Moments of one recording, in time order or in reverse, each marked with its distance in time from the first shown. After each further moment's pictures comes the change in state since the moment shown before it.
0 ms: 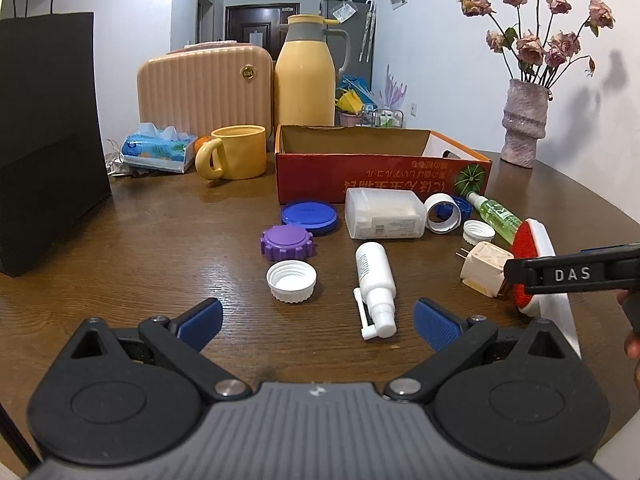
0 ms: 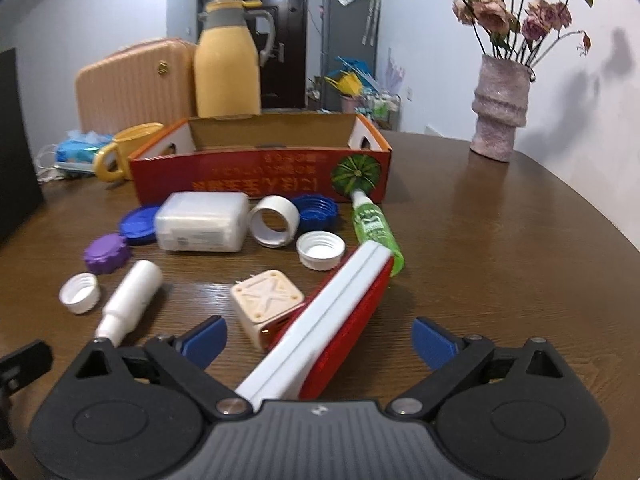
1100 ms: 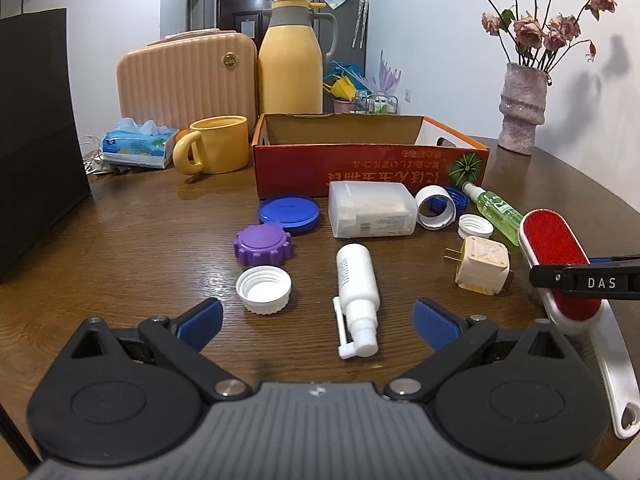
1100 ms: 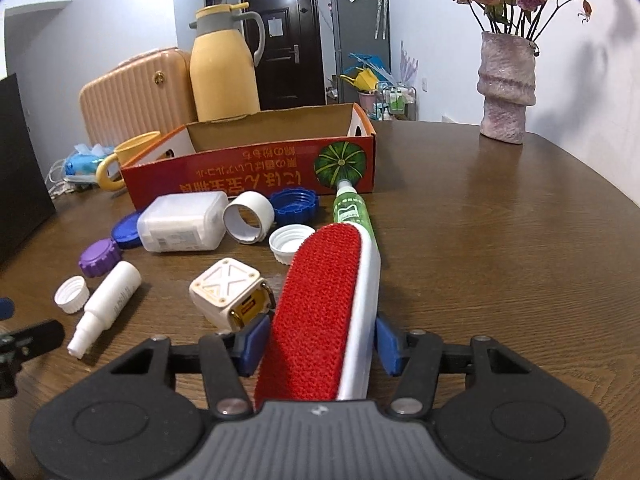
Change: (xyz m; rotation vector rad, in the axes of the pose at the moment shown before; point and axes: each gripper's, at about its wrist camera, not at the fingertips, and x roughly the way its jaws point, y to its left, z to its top) left arm 0.028 -0.019 0.012 0.025 0.043 -0.009; right arm 0.011 -0.052 -0.008 0.038 -0.010 0.127
